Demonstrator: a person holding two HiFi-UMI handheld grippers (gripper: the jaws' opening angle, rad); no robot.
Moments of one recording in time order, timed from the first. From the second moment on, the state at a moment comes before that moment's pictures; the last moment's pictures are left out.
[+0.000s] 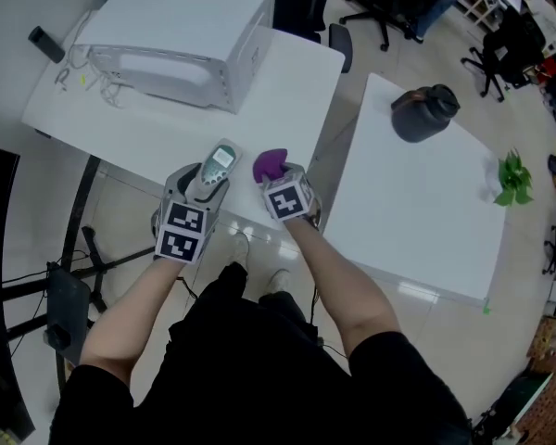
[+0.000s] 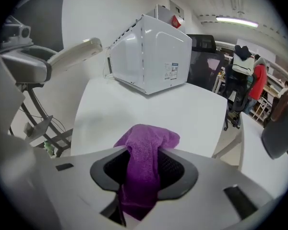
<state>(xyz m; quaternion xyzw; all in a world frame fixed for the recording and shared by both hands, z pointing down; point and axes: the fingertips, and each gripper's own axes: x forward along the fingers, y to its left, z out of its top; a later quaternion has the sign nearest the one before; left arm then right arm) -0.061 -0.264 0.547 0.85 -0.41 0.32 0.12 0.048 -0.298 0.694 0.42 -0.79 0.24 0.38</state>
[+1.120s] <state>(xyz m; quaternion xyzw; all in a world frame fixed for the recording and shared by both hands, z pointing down) -0.072 -0.115 0.445 0.85 -0.41 0.32 -0.11 -0.041 -0.147 0.416 0.37 -0.88 0.01 0.29</state>
